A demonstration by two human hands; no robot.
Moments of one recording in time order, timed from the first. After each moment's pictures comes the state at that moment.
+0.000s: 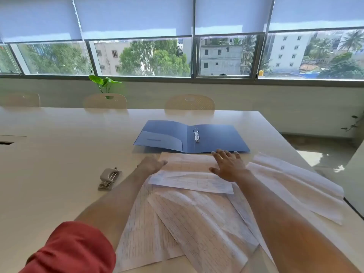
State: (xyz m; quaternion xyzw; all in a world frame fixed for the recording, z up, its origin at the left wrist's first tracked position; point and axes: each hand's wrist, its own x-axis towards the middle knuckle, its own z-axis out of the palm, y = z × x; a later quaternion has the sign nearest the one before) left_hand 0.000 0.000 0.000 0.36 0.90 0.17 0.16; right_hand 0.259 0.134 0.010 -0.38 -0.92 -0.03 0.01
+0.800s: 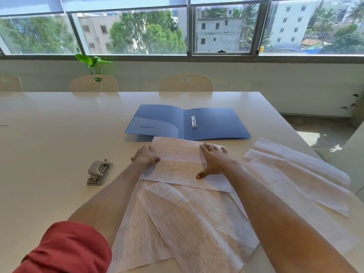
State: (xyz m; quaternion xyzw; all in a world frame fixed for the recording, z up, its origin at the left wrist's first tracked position) left_hand -0.012 0.022 -0.023 0.30 0.90 0.27 0.17; right_hand 0.219 0.146 -0.019 -0.34 -0.94 0.07 -0.05
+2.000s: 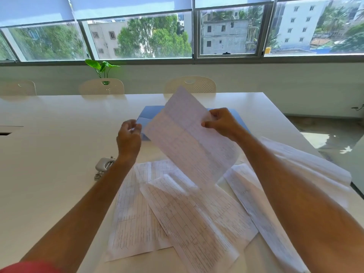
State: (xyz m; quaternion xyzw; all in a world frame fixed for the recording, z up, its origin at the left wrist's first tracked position) left_hand 0.022 -0.043 0.061 0.27 0.73 0.62 0.00; right_hand 0.230 0.154 0.089 -0.29 -0.83 0.37 0.30
